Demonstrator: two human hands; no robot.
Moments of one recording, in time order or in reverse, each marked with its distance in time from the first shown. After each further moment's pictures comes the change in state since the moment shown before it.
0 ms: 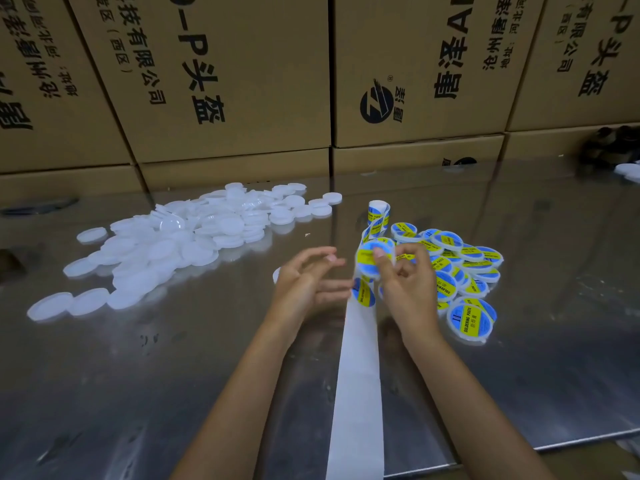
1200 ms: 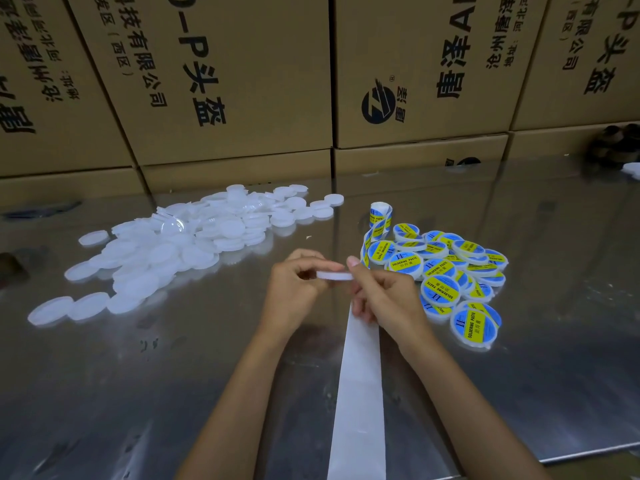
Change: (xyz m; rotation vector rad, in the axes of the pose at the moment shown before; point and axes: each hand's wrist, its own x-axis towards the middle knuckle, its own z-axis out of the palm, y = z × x) left_hand 0.001 -0.002 -0.010 0.456 0.003 0.360; right_hand -0.012 -0.014 0.007 -0.040 -0.330 0.204
